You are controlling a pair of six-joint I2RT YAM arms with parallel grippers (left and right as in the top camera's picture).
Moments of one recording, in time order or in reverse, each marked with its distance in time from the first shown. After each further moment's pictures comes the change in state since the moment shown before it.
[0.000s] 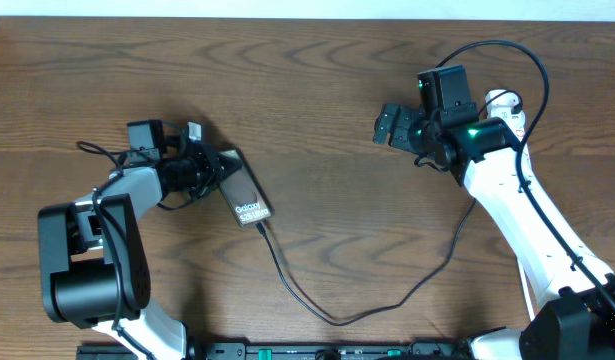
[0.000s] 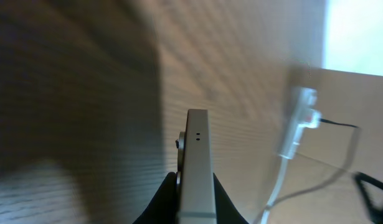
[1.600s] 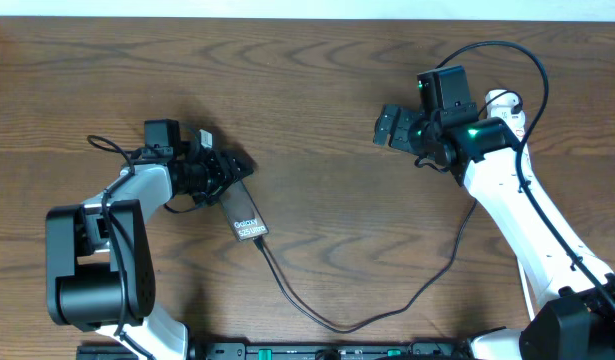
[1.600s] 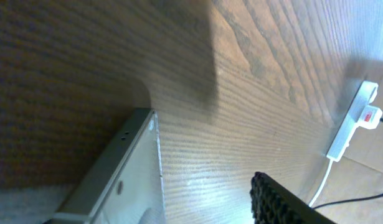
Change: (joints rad) left arm -0.065 -0.021 0.023 -0.160 -0.146 0.037; right arm 0.000 0.000 0.000 -0.008 0.000 0.000
